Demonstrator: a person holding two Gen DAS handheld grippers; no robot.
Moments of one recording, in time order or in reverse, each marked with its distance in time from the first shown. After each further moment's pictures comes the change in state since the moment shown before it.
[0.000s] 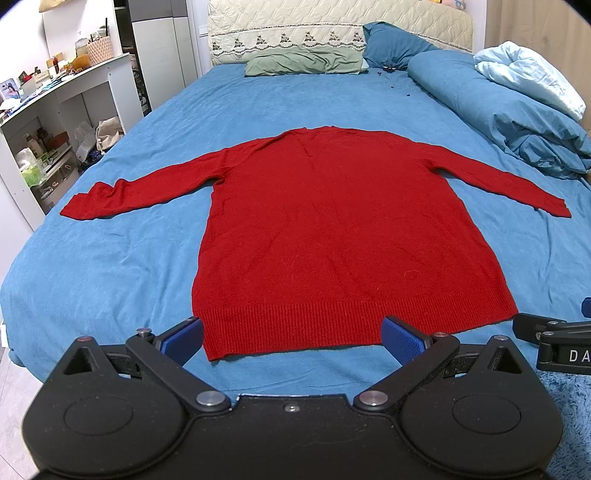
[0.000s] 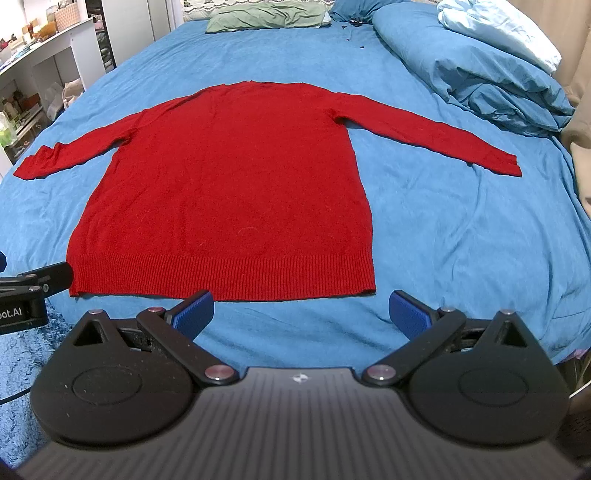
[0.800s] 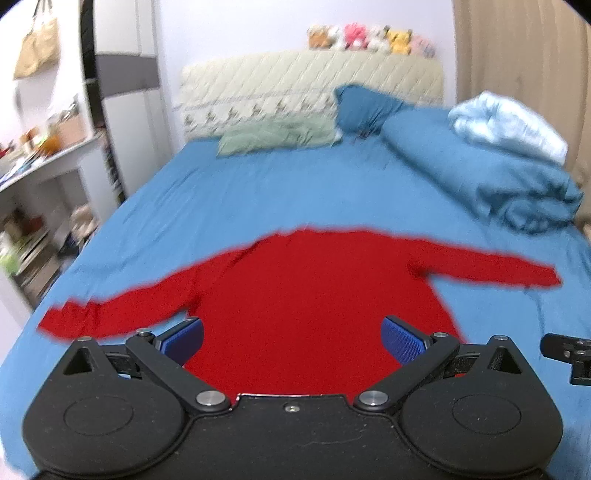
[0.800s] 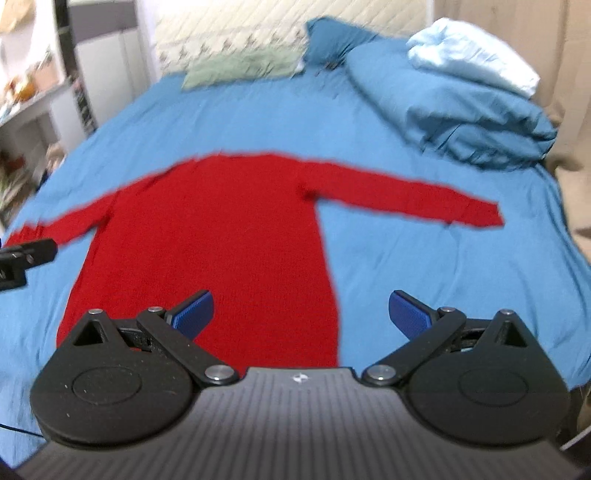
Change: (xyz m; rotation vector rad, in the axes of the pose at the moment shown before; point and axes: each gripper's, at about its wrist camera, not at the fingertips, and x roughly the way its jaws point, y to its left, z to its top) left arm 0.015 -0.027 0.142 0.068 -0.238 -0.066; right arm -0.002 -0.057 0.081 0.108 -0.171 -0.016
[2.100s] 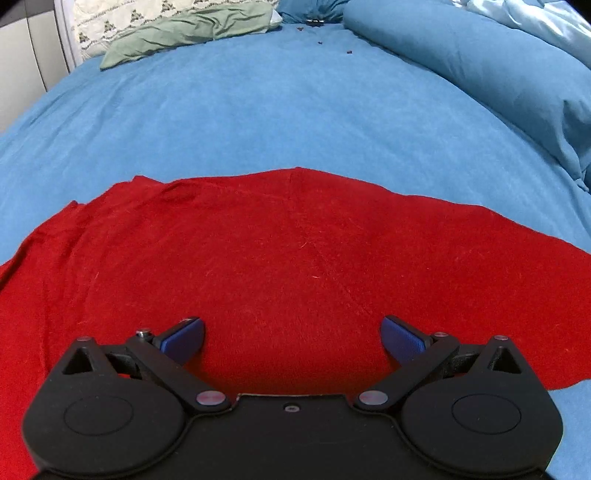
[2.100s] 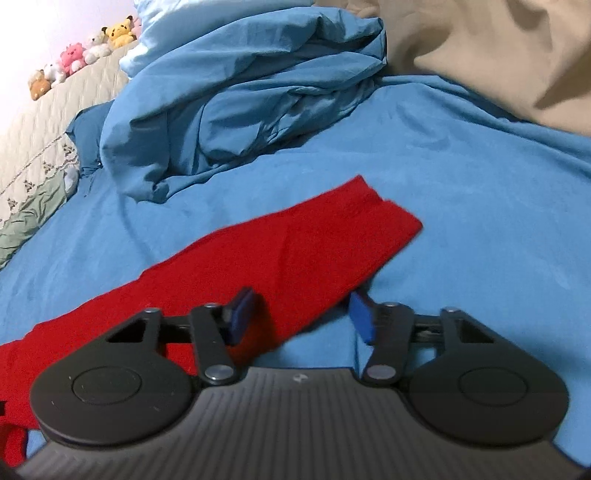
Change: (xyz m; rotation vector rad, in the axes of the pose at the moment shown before) left arm 0.431 -0.122 0.051 0.051 0.323 -0.142; right arm 0.333 -0.296 0.021 0.632 -0.191 -0.354
